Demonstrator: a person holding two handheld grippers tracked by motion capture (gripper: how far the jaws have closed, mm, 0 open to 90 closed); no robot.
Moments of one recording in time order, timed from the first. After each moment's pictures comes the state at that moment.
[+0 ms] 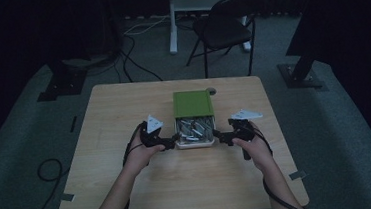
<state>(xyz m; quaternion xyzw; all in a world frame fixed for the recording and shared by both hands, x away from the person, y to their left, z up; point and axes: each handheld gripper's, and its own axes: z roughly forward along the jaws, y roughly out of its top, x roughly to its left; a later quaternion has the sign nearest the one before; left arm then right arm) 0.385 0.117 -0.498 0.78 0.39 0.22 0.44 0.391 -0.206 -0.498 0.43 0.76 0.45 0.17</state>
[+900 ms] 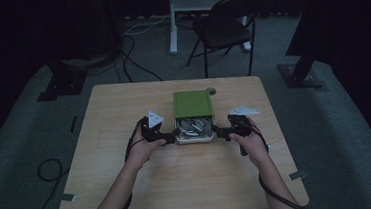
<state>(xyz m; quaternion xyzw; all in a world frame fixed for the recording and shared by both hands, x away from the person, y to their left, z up) 0.403 0.115 -0.498 0.77 0.40 0.23 0.43 0.407 -0.200 -0.499 0.45 0.75 0.45 0.19</state>
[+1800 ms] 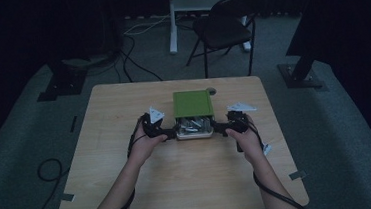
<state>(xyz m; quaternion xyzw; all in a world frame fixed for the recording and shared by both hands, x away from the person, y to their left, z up) 0.415 0.110 -0.497 0.77 0.41 0.25 0.42 0.421 -0.193 -0.500 0.49 0.73 0.44 0.21</state>
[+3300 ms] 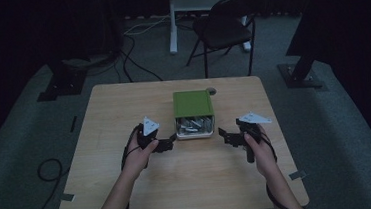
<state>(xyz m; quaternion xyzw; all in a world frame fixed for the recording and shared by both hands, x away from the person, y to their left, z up) 0.372 0.127 -0.496 0.76 0.41 0.23 0.45 0.373 -0.221 -0.496 0.46 0.72 0.47 0.21</state>
